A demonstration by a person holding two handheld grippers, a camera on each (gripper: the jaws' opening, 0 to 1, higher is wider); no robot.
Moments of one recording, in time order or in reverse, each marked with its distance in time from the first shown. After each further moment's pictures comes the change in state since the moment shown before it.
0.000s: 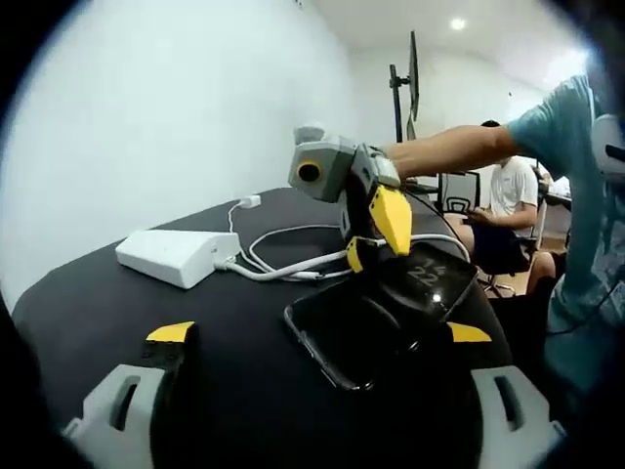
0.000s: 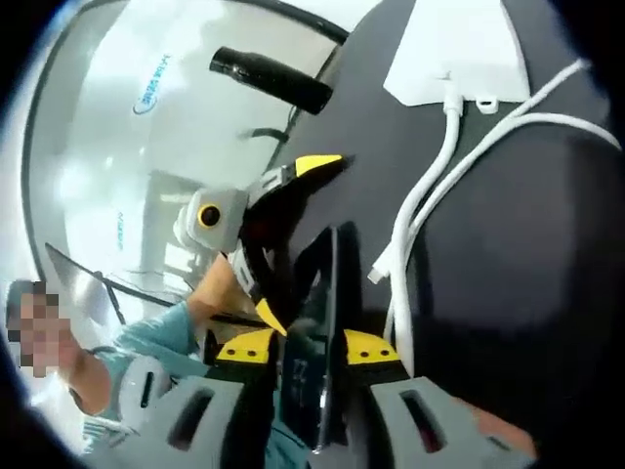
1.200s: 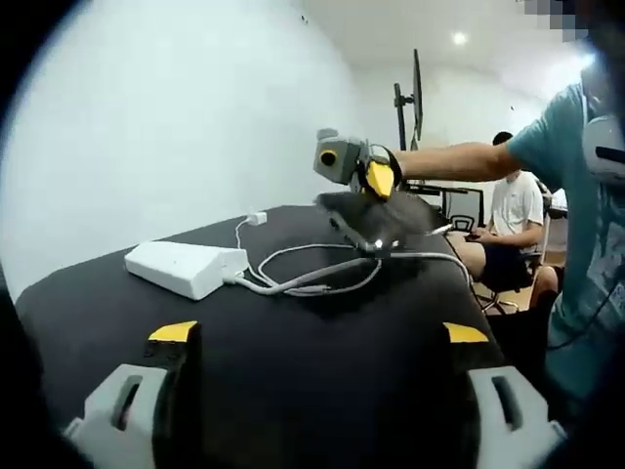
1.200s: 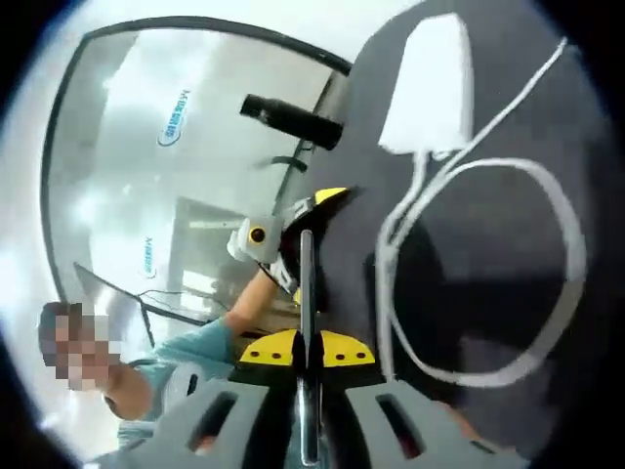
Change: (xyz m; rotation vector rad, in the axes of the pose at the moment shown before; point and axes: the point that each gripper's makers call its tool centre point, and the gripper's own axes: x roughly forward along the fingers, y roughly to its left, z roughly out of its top) left arm -0.007 0.002 0.012 -0.030 -0.080 0.028; right arm -0.126 0.021 -0.003 0.098 -0.134 0.059
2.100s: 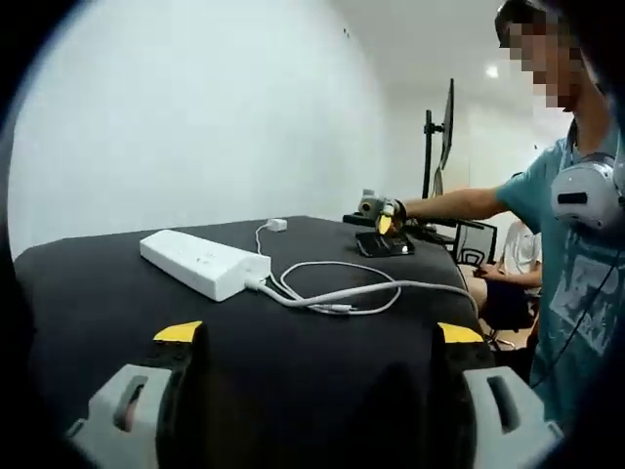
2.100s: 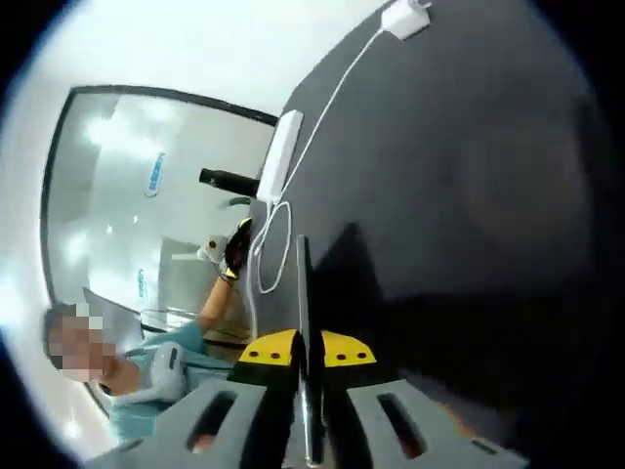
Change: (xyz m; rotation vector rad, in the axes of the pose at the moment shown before) left arm 0.003 0.019 0.012 -0.153 -0.061 0.046; right arm -0.186 -0.150 -0.027 0.024 -0.155 -0.151
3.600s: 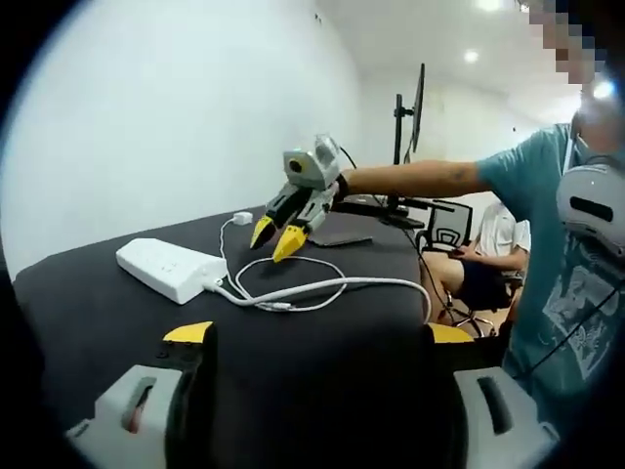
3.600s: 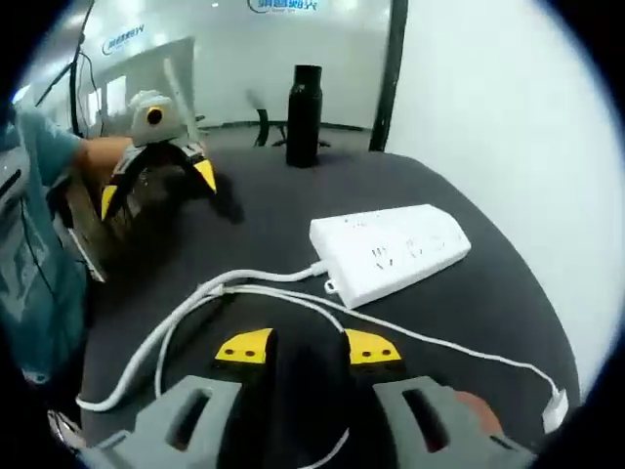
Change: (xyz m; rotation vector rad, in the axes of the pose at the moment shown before) left arm -0.035 -0.048 0.014 0.051 0.094 -0.099; right arm 0.219 0.104 0.103 -1.140 0.035 -0.343
